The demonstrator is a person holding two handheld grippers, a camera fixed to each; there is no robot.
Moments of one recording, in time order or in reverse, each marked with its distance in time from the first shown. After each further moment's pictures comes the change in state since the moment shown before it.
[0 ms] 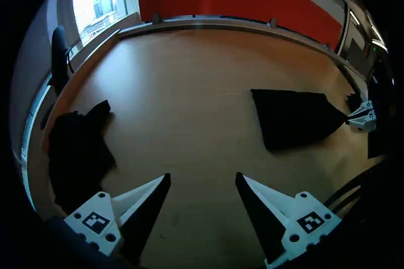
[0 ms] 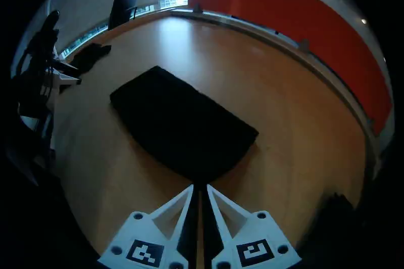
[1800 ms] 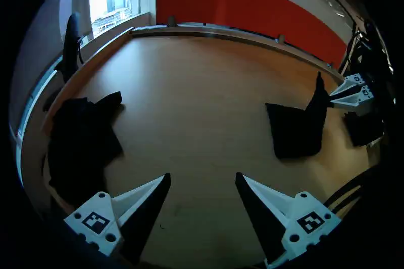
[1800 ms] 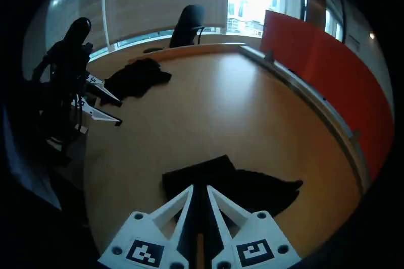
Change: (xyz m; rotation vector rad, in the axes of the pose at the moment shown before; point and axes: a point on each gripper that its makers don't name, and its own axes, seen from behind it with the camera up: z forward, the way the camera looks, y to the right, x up) left arm -0.010 -0.007 -0.020 -0.005 0.062 -0.117; right arm 0.168 -0.111 0.032 0.284 0.152 -0.330
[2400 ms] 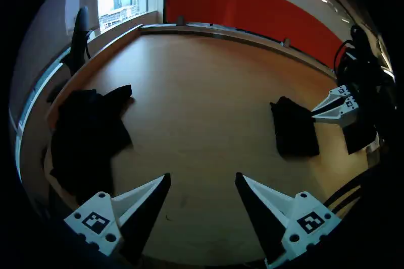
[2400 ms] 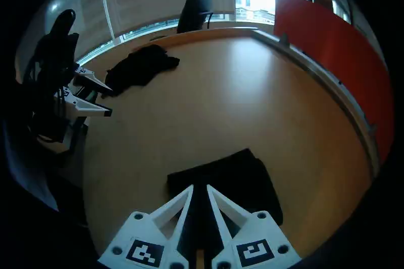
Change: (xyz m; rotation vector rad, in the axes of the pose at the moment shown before) left arm -0.011 -0.012 -0.010 0.017 0.003 -0.039; right arm -0.013 -0.014 0.052 0.083 -0.067 0.035
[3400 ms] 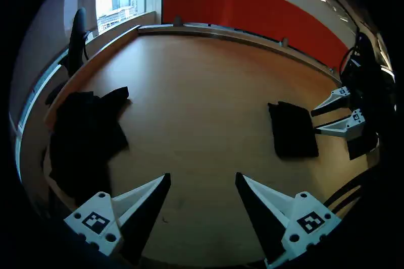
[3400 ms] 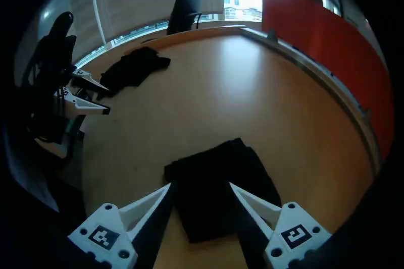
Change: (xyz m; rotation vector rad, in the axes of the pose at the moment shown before) left arm 0.005 0.006 0.002 -0.007 0.002 0.008; right arm -0.020 -0.001 -0.016 -0.050 0.008 0.063
